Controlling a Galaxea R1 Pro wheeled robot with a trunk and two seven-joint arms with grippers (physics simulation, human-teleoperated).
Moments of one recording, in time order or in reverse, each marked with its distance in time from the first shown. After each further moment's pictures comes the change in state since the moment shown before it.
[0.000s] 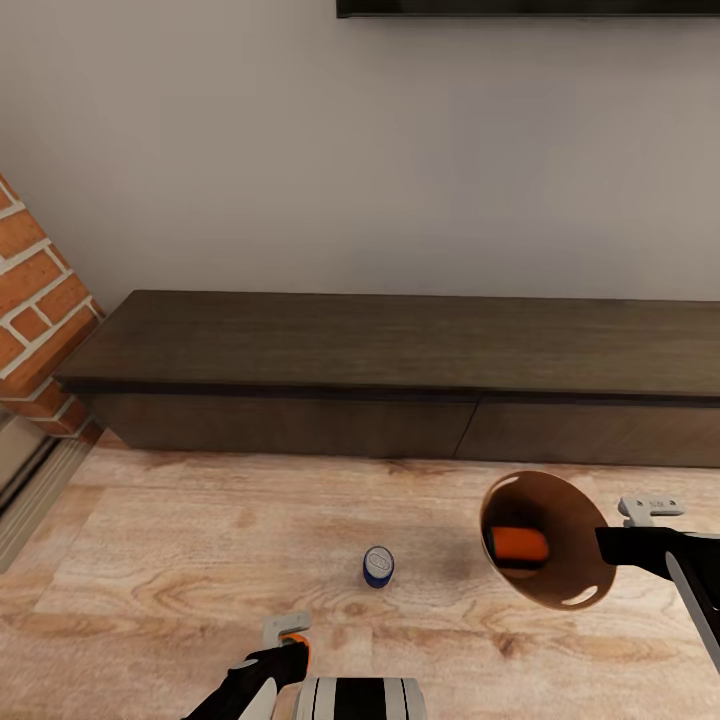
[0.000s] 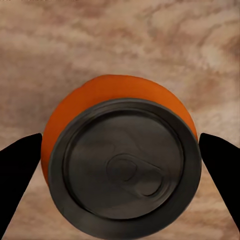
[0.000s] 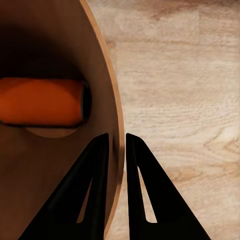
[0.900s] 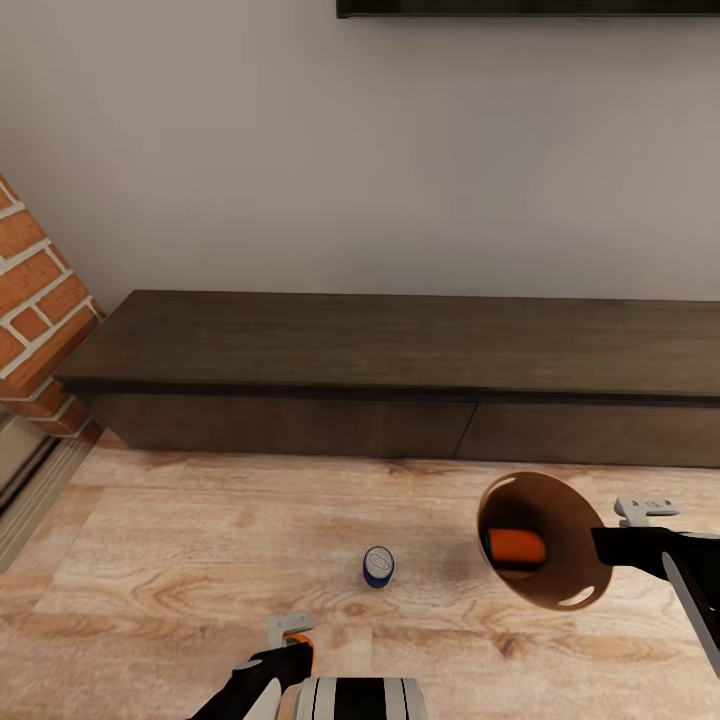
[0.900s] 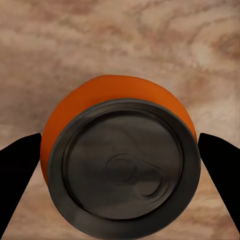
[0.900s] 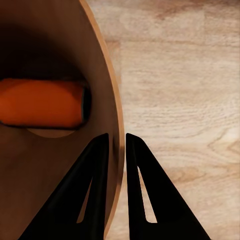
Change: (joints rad) left arm 0.002 -0.013 0.001 -0.002 0.002 -0.001 0.003; right arm 0.000 0.002 0.011 0.000 -0.005 0.000 0.001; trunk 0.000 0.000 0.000
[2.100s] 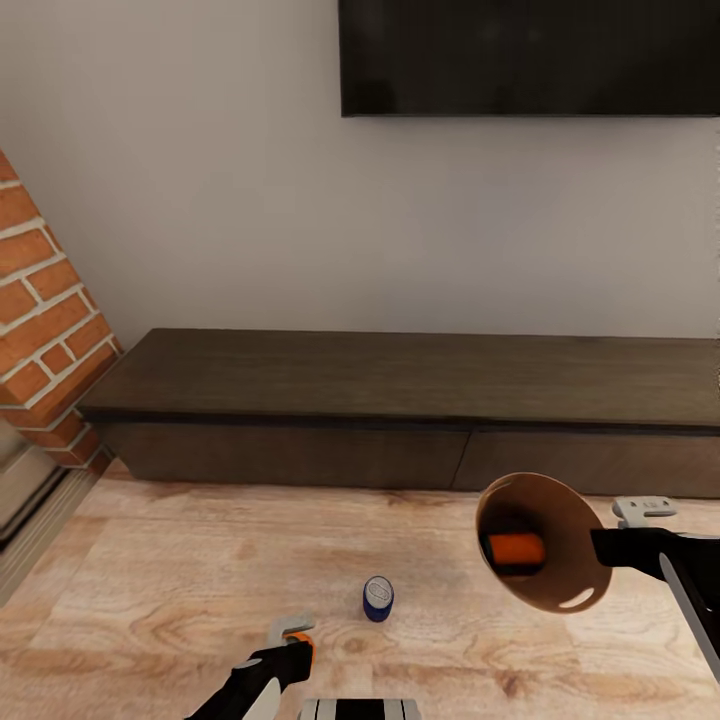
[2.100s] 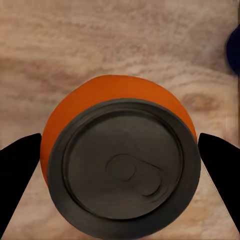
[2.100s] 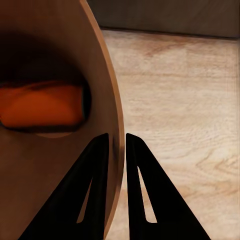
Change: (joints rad) left arm 0.001 0.006 -0.007 -0.011 -0.007 0.004 -0.004; right arm 0.001 0.001 0.010 0.001 0.012 0.000 0.000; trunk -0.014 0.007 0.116
